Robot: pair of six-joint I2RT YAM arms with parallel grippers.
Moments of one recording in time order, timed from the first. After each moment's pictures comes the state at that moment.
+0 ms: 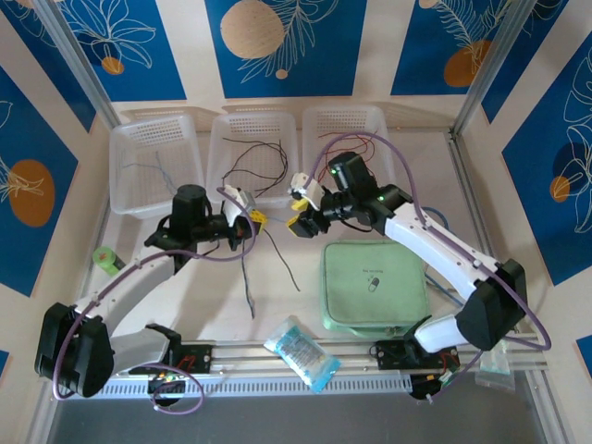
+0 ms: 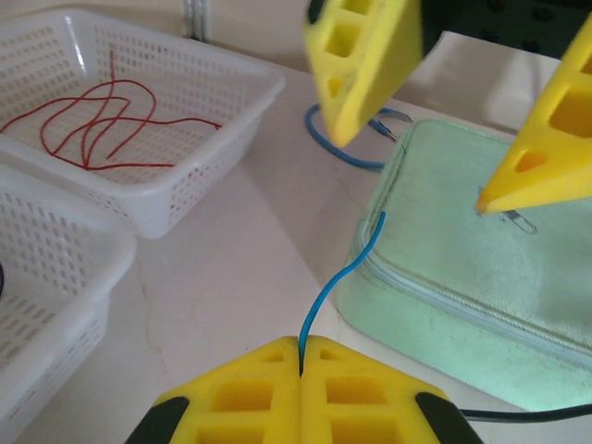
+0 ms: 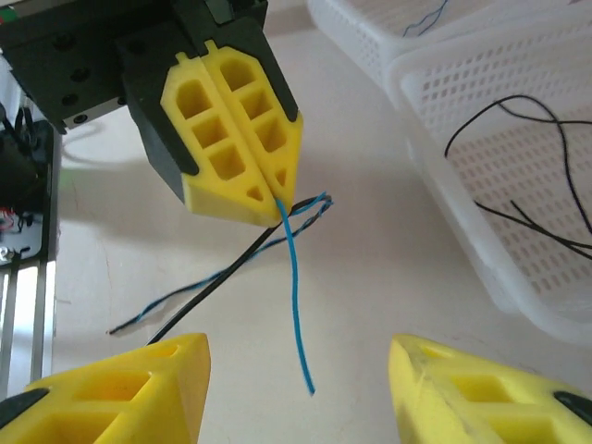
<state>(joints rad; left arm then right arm) -0.40 1.17 0.75 -0.01 0.74 0.20 0.63 1.39 1.23 -0.56 -0.56 -0.36</state>
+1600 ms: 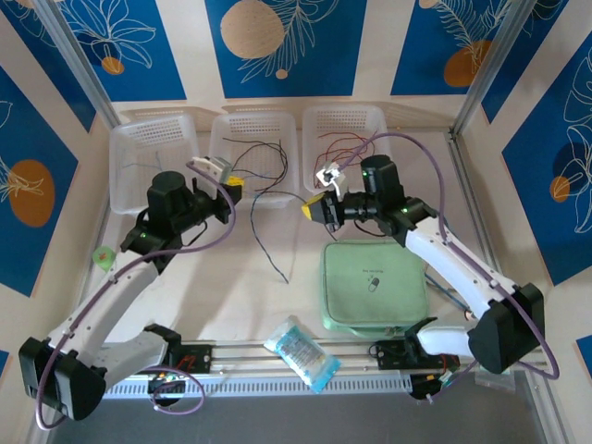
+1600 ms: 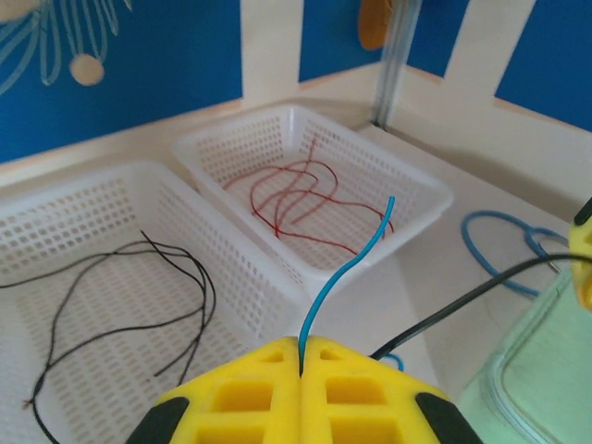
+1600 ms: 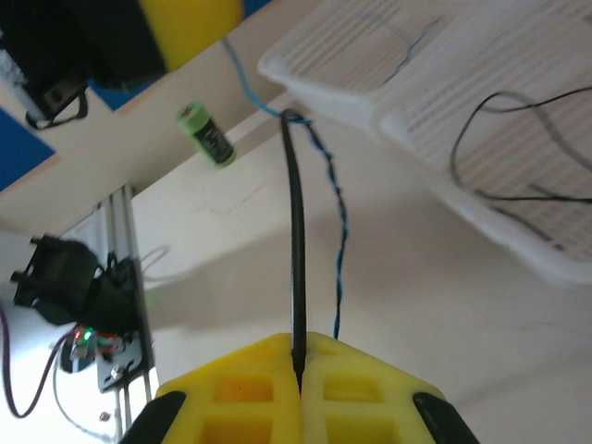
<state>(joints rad) -0.40 1.03 0.91 -0.12 0.33 0.01 0.48 1.25 1.06 -0.33 -0.72 0.06</state>
